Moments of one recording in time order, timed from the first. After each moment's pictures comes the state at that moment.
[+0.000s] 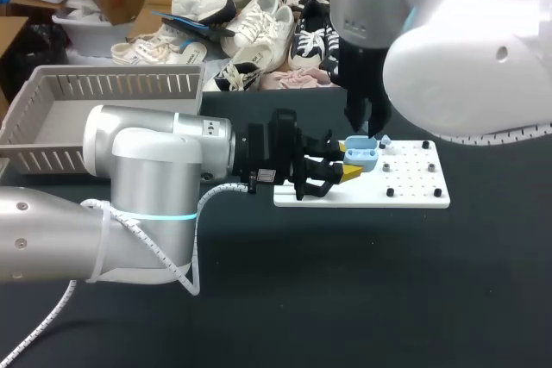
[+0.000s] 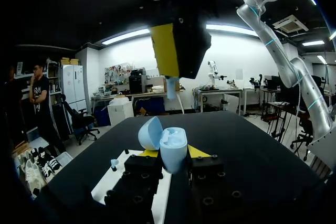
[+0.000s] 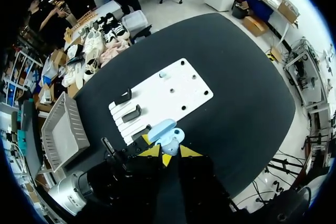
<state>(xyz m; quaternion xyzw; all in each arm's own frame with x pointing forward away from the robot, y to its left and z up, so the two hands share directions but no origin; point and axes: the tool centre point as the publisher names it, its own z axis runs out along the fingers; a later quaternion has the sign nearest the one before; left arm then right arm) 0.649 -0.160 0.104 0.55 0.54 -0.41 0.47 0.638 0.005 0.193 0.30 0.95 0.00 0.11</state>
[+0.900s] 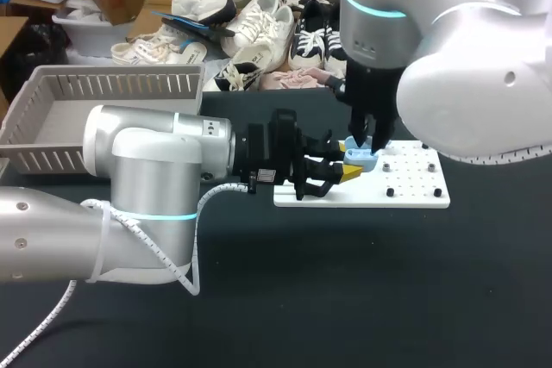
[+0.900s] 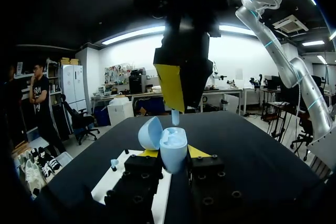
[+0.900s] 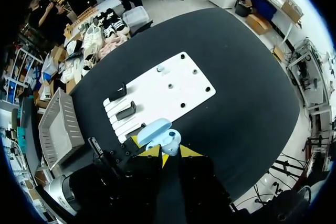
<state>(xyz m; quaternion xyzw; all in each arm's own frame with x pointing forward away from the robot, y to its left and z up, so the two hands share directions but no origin) 0.649 -0.160 0.104 0.55 0.54 -0.41 0.47 0.636 -0.001 0.166 0.29 0.95 0.01 0.10</state>
